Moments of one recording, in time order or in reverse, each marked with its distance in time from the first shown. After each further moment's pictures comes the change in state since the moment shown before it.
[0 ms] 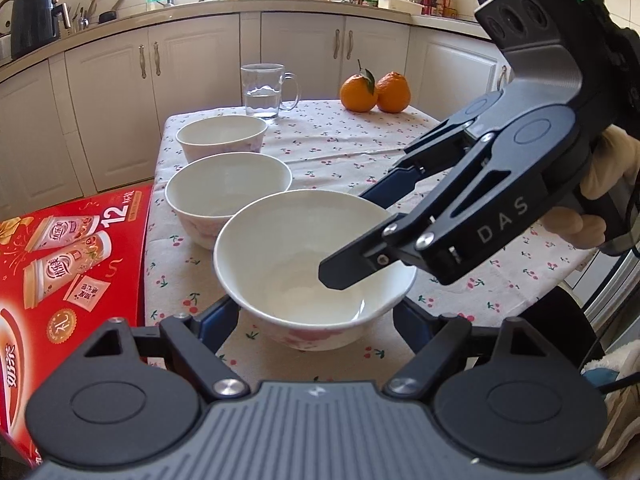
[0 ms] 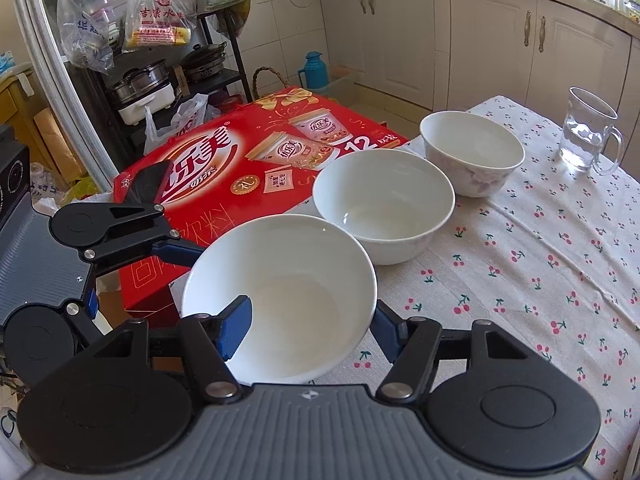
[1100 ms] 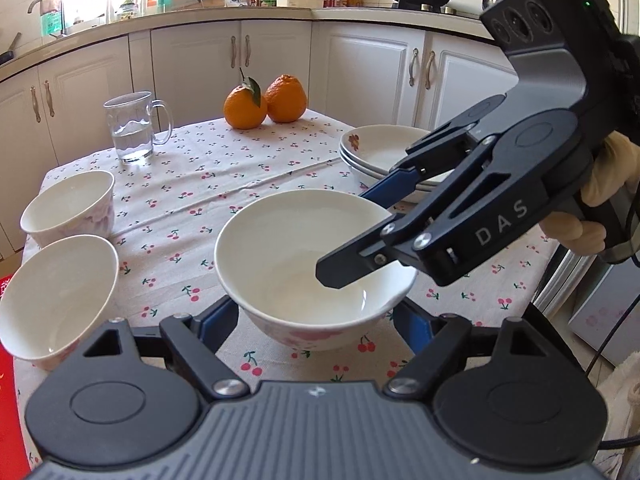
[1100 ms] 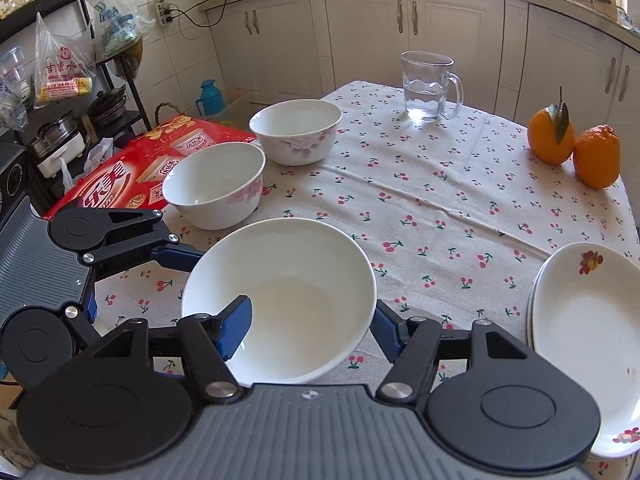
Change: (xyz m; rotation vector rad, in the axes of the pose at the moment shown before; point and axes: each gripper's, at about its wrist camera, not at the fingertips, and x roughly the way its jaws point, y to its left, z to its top) left arm 0.073 -0.064 0.046 0.174 -0.015 -0.213; right arm -0.067 -0.075 -0.062 0.206 -0.071 -0.218
